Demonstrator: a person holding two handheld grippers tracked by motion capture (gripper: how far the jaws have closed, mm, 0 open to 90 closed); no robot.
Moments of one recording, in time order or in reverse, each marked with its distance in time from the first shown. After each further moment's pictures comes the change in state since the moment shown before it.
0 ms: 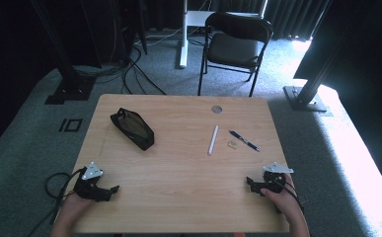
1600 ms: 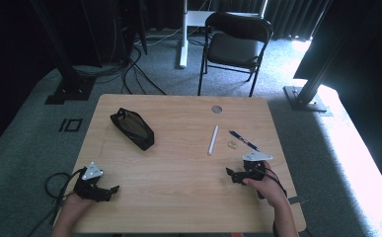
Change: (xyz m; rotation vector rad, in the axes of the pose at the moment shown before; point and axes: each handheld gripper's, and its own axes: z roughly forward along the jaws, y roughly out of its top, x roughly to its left) left arm -0.001 0.000 0.000 0.000 0.003 -0.004; right arm 0.045 0.055 0.024 -0.065 0.161 -0.131
